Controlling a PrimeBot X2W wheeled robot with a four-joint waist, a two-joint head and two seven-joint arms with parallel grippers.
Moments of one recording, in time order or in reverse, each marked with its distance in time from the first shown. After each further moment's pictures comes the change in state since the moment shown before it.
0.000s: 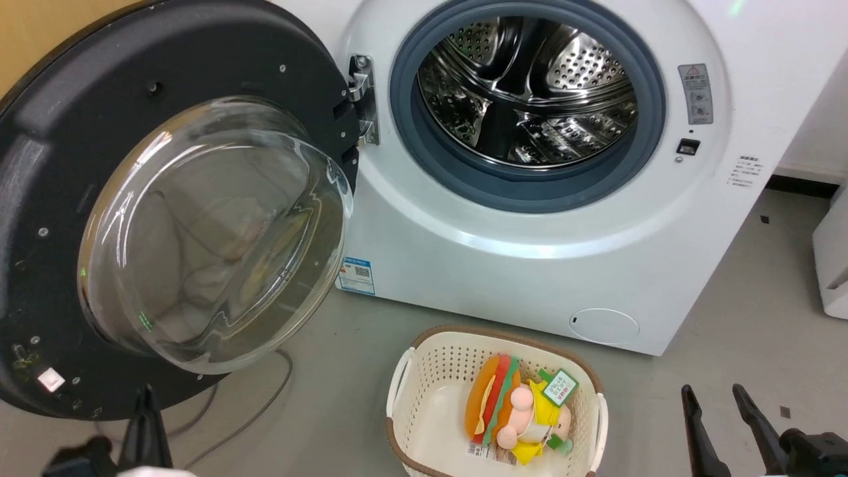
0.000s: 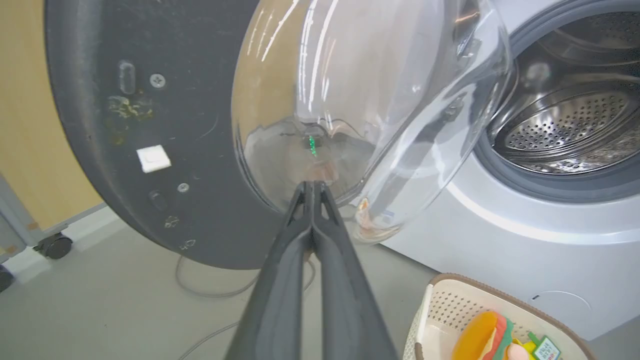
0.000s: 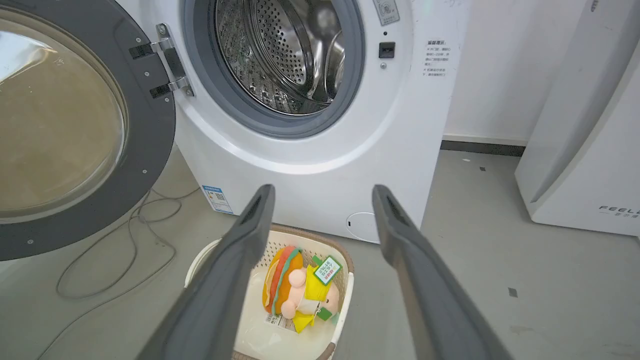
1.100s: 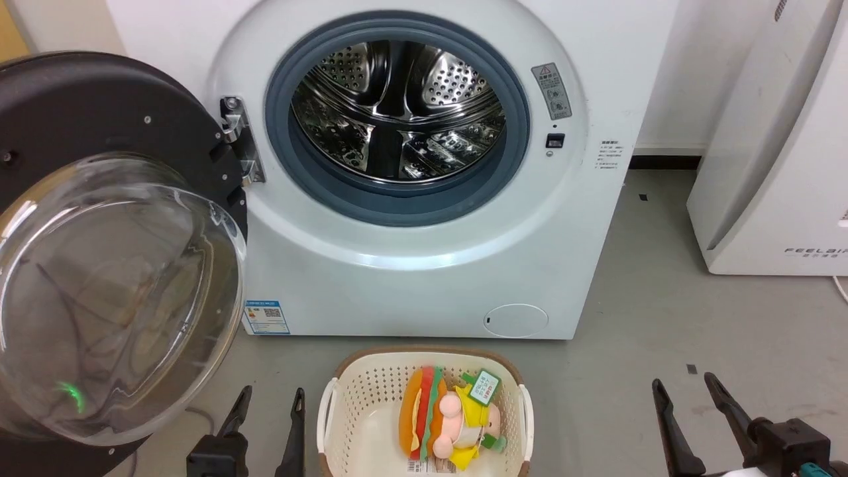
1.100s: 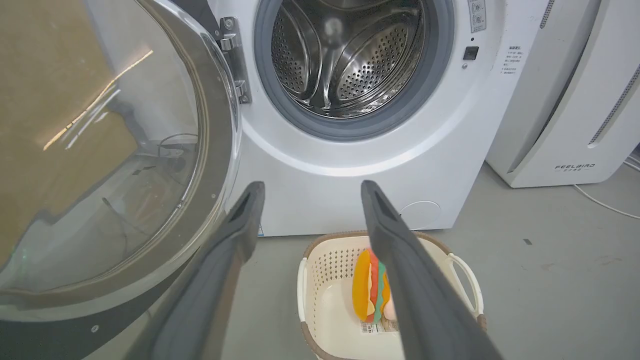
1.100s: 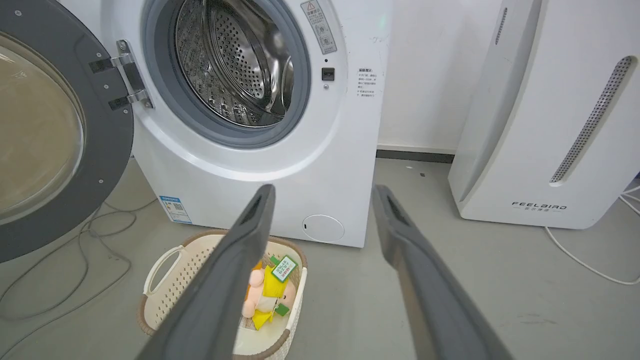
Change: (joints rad) left arm 0.050 -0.022 -0.273 -0.132 0.193 0.012 0.104; right arm 0.006 0.000 0.064 -0.090 -0.072 0.000 0.068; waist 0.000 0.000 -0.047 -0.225
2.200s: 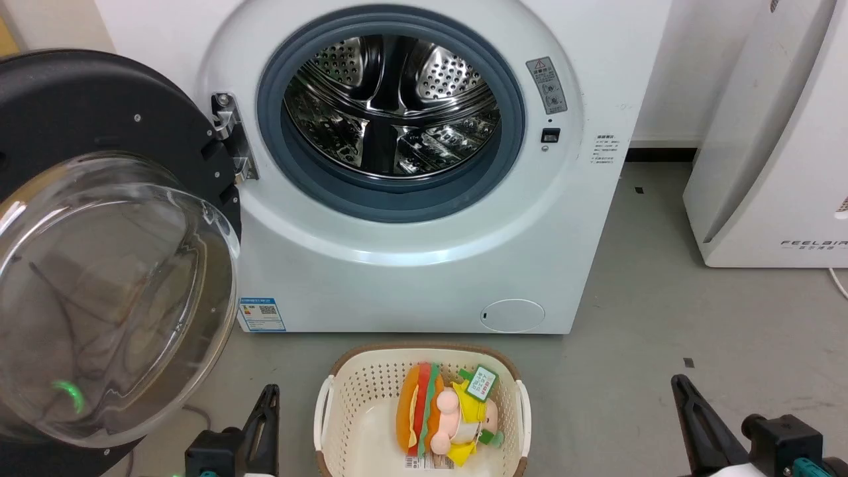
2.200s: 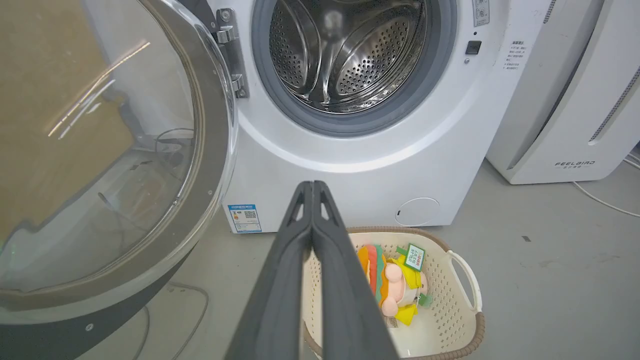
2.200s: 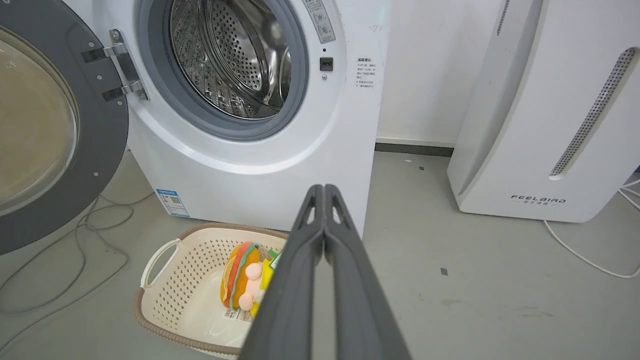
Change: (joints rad) left arm -0.001 -0.029 0.036 0.003 0.027 -0.027 0.015; right arm -0.012 0.000 0.003 0.024 -0.006 0.000 0.000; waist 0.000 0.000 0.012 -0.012
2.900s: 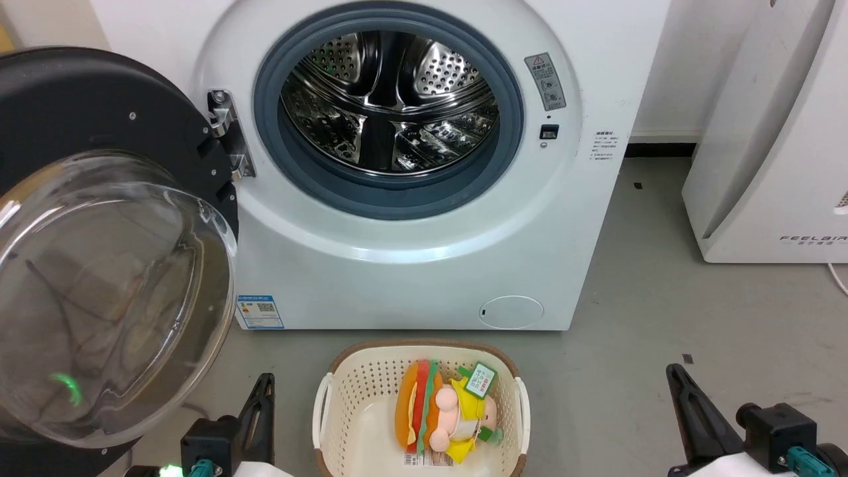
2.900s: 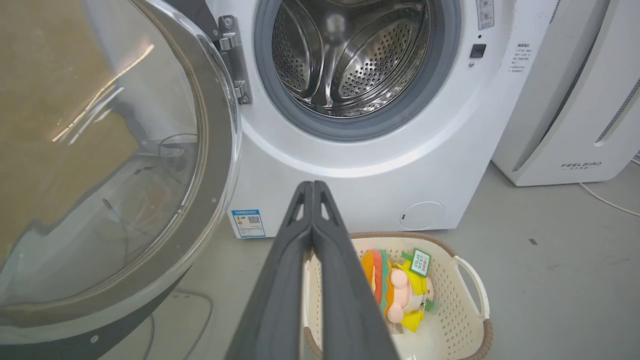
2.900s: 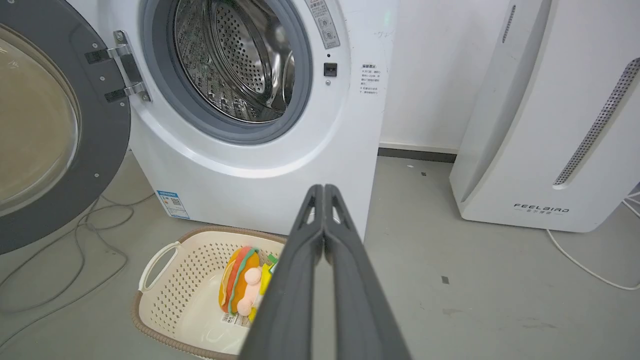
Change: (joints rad) left arm -0.020 -0.021 0.039 -0.004 0.035 -0.027 0.024; right arm -0.035 0.000 0.004 0.014 -0.012 0.000 0.000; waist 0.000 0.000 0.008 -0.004
